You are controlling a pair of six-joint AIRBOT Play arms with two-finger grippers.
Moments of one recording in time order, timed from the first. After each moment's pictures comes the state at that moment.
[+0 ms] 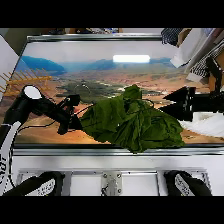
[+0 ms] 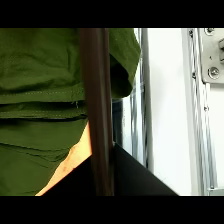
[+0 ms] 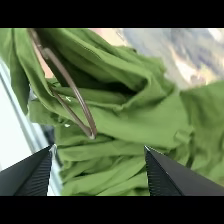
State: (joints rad) left arm -0.05 -1.24 1.02 0.90 -1.62 -0.06; right arm -0.31 -0.94 1.08 -0.50 1.58 0.43
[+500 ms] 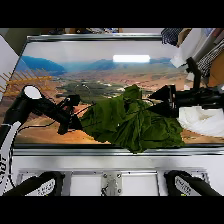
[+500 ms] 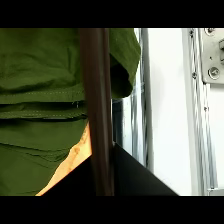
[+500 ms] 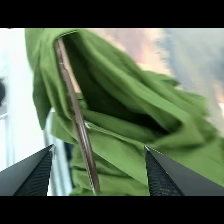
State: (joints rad) left arm -0.05 -1.24 1.02 0.90 -1.62 -0.06; right arm -0.16 -1.13 1.08 -0.38 1.58 0.27
